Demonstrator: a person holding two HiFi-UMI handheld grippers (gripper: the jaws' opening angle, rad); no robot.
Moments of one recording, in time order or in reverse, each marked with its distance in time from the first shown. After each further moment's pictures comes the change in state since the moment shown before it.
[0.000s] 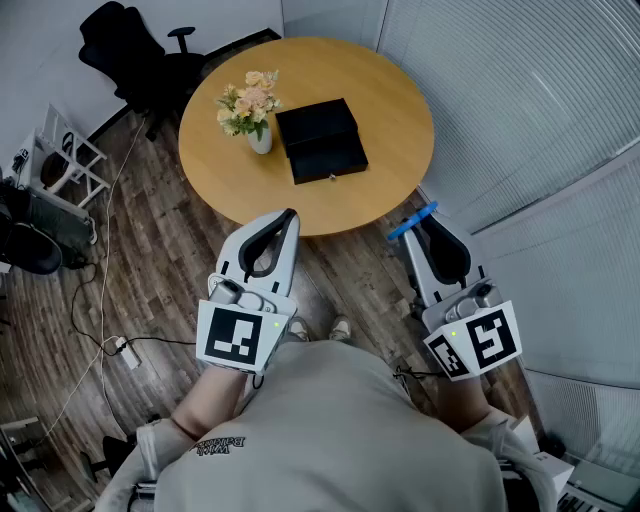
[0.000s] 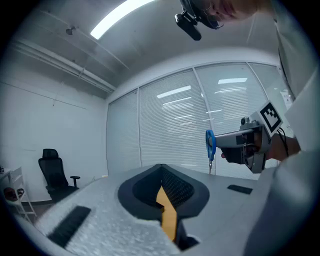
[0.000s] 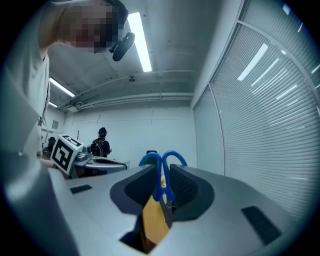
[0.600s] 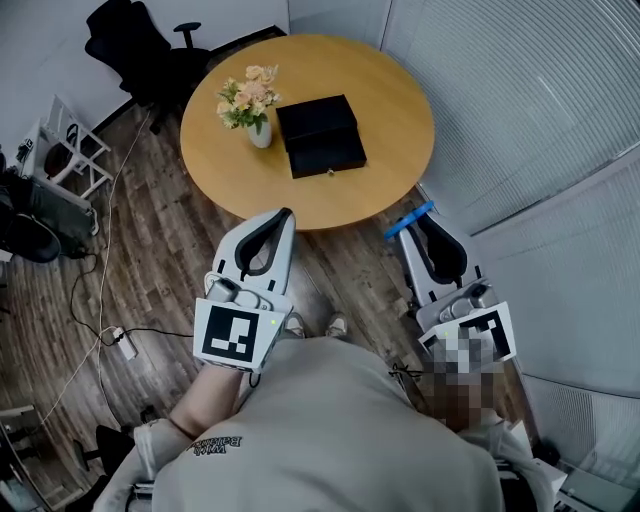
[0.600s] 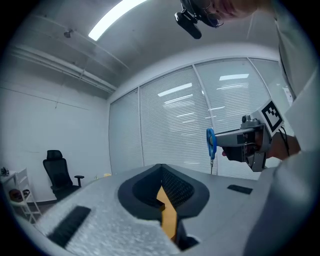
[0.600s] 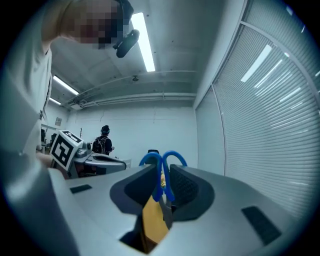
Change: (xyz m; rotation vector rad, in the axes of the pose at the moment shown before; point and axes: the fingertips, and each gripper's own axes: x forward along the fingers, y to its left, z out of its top) left arm -0.006 -0.018 0.000 0.022 0.018 0.039; right arm -0.018 -0.004 -0.003 -0.033 0.000 0.023
